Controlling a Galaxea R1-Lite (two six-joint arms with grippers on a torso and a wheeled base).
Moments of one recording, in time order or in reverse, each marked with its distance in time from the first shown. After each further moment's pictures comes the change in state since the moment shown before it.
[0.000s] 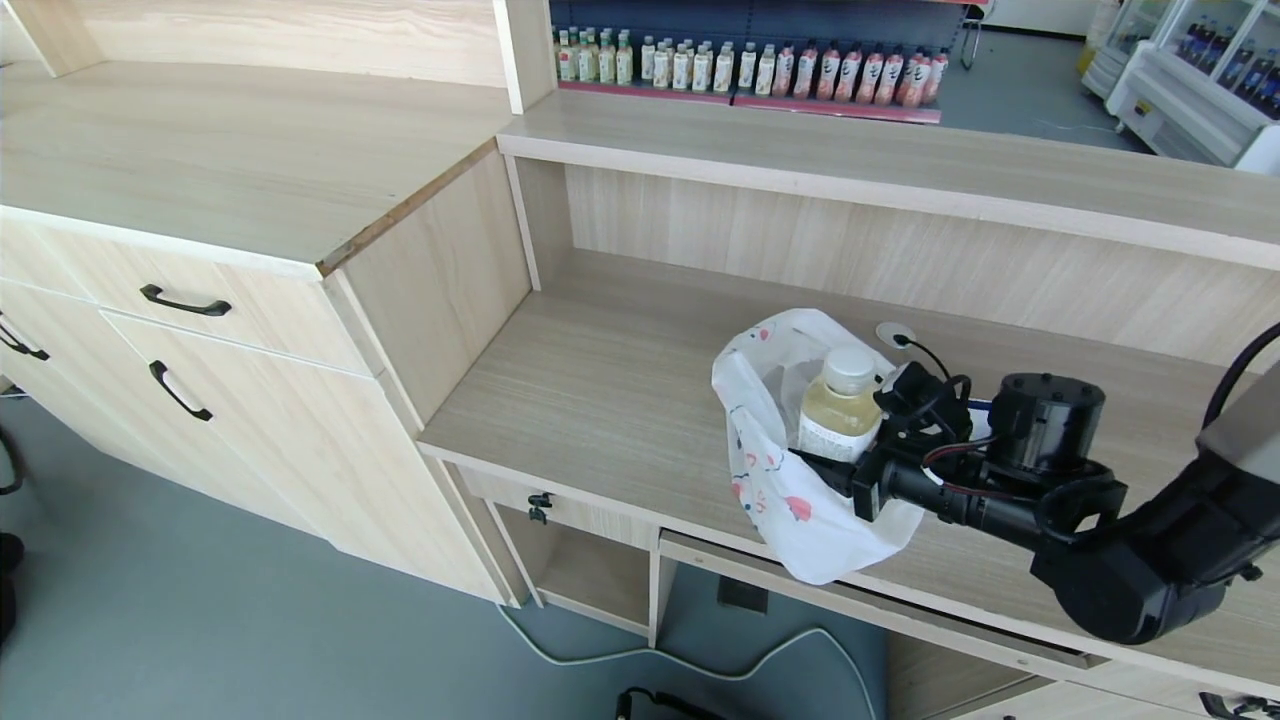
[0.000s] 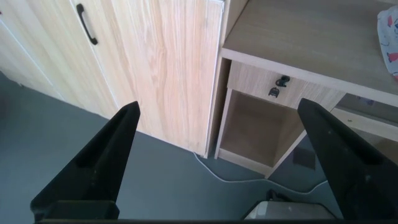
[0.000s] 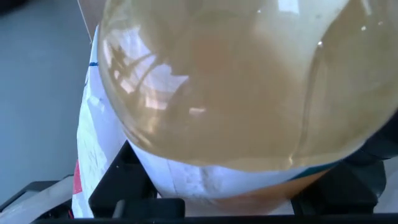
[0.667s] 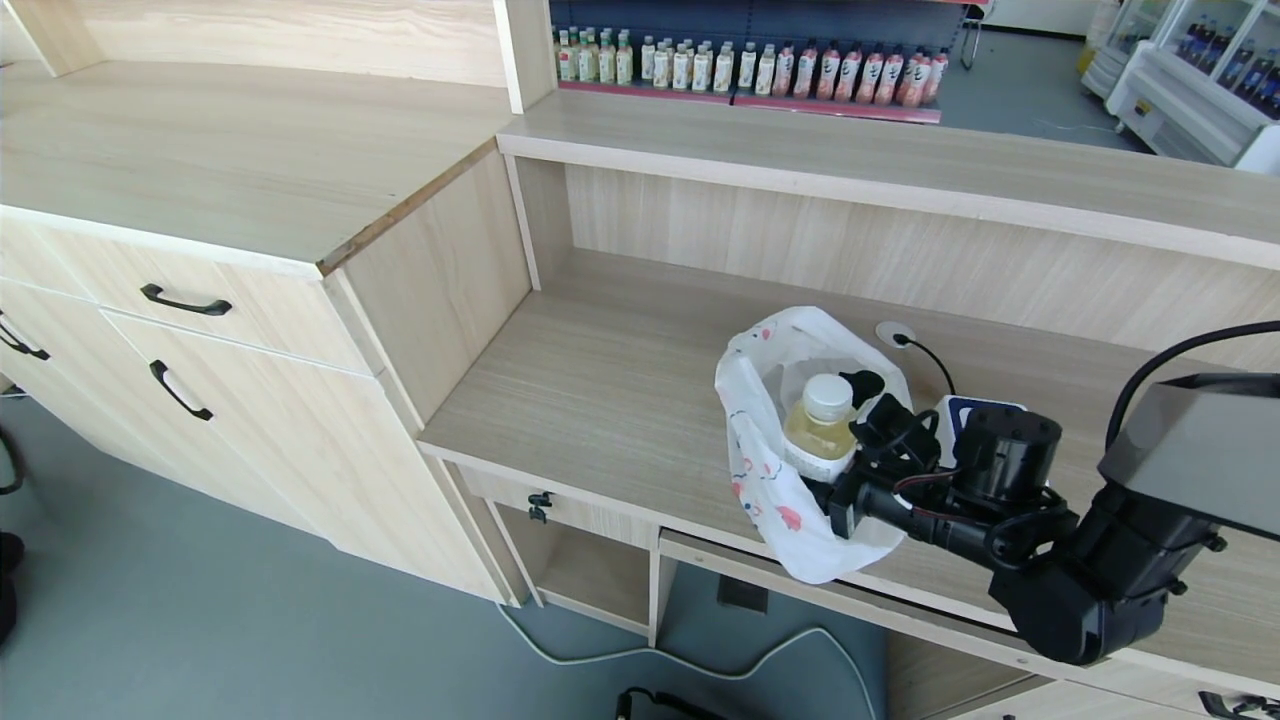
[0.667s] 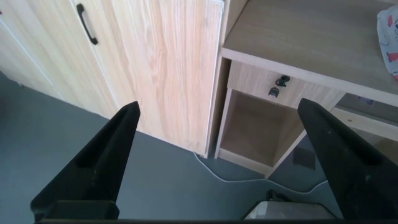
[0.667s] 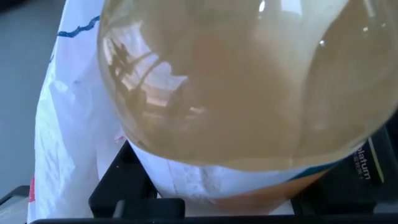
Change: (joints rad) left arm 0.000 0.000 0.000 0.000 0.000 0.000; right arm 0.016 0.151 0.011 -0.194 0.001 -0.006
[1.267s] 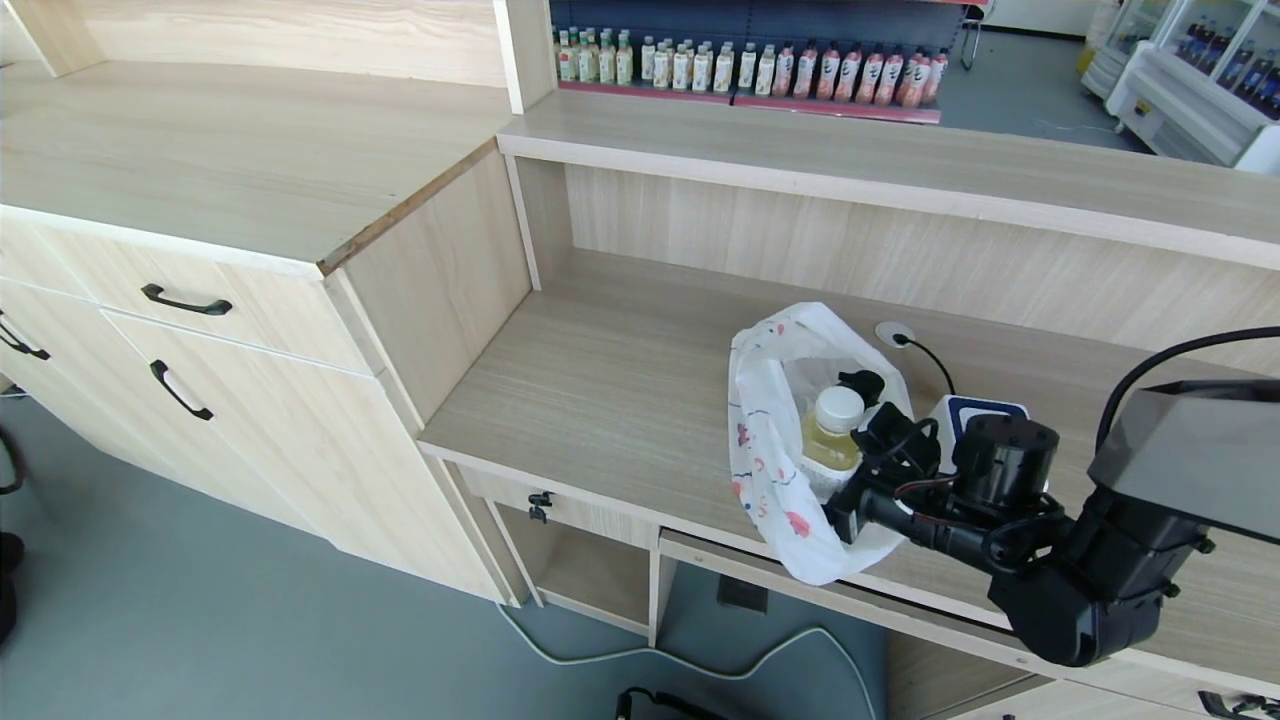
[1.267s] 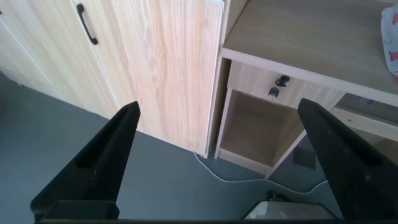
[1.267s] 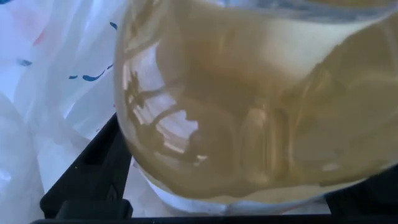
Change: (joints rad) left arm 0.000 0.000 0.000 0.000 0.000 0.000; right arm -0.022 0.034 0.003 -0.012 0.002 -0.014
